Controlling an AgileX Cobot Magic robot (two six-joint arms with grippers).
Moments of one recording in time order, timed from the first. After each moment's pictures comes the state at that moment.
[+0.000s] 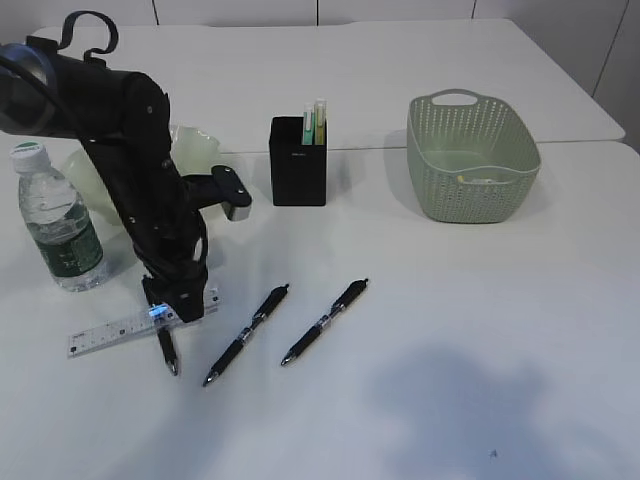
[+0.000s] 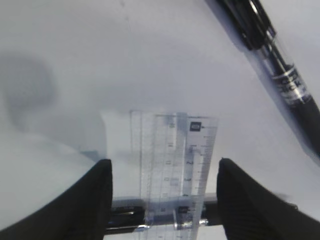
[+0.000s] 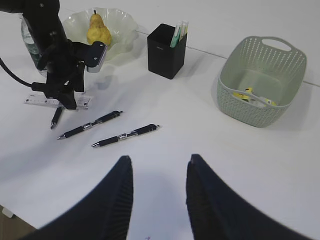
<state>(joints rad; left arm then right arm) -0.37 2.16 -1.54 -0.10 0.99 0.76 0.35 0.63 -0.91 0.11 0.90 -0.14</state>
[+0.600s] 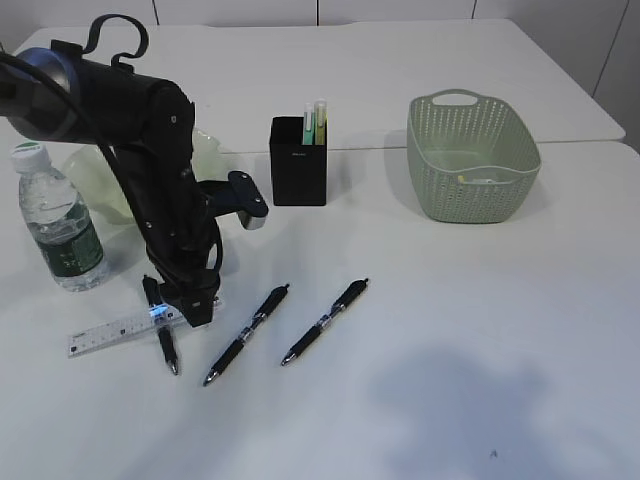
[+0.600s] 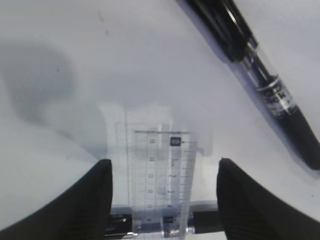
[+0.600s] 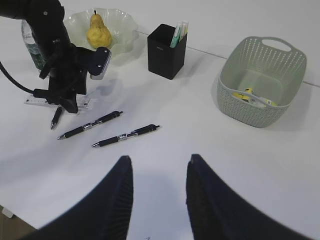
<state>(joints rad) -0.42 2.16 -1.54 -0.03 0.98 0.69 0.35 0.63 -0.91 0.11 0.90 -0.14</state>
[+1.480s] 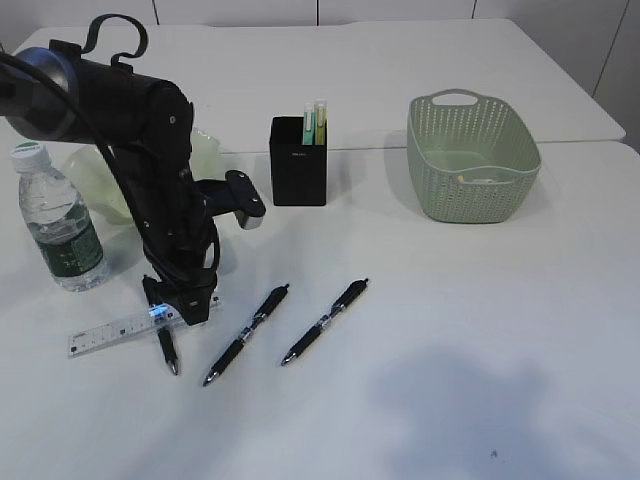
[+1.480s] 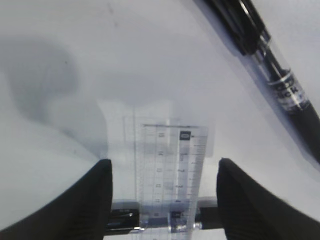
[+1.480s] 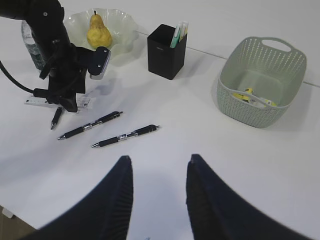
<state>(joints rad) -0.42 2.16 -1.54 -0.01 0.98 0.68 0.35 0.63 -0.91 0.11 0.90 -0.14</state>
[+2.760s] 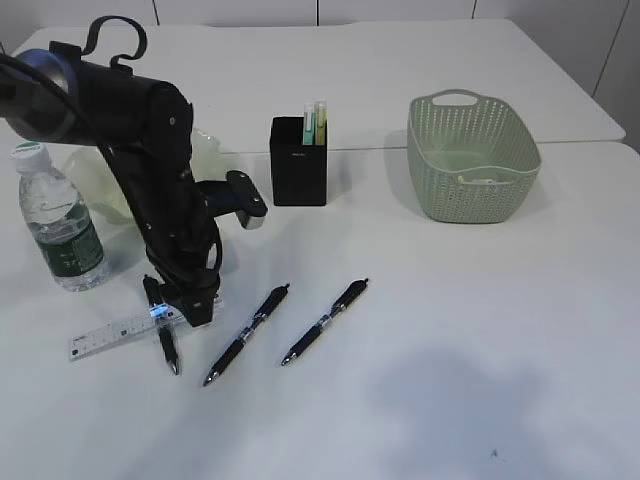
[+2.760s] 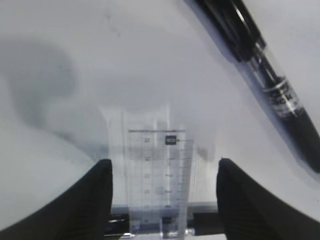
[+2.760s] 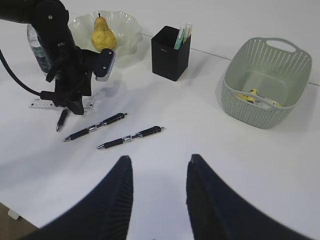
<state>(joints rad) -0.42 2.16 -1.53 -0.02 0.97 0.67 0.35 0.63 -0.91 0.12 0.89 -0.14</state>
